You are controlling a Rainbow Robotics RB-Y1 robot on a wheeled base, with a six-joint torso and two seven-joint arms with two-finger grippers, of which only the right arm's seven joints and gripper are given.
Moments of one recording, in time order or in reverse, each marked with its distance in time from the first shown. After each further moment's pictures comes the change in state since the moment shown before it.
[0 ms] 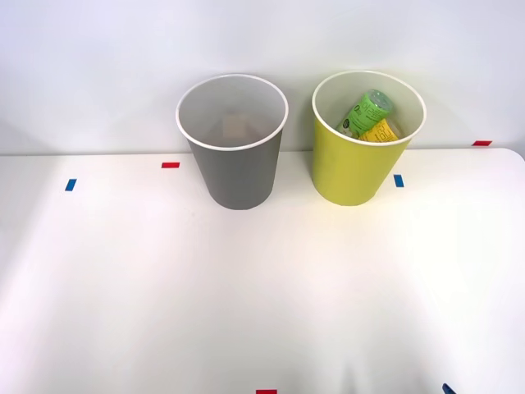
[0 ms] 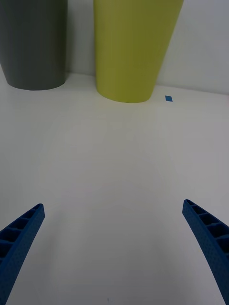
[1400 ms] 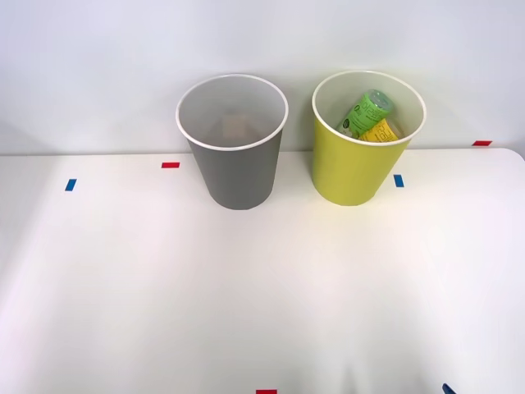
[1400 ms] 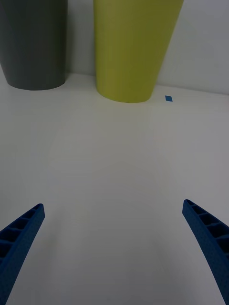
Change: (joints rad) arm 0.000 0.000 0.000 0.000 0.000 0.000 0.000
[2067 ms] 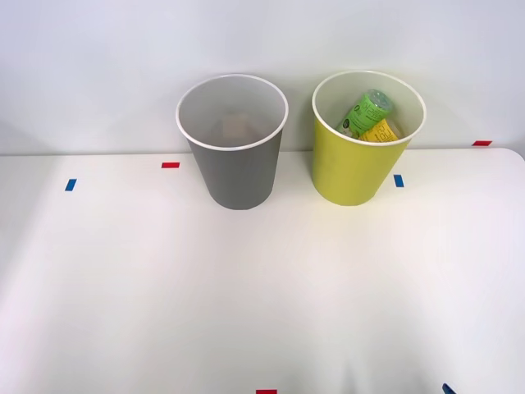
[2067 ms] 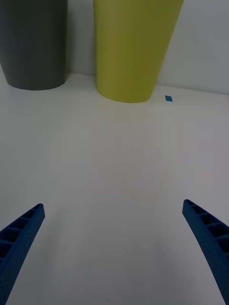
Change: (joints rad) arm 0.000 0.000 0.000 0.000 0.000 0.000 0.000
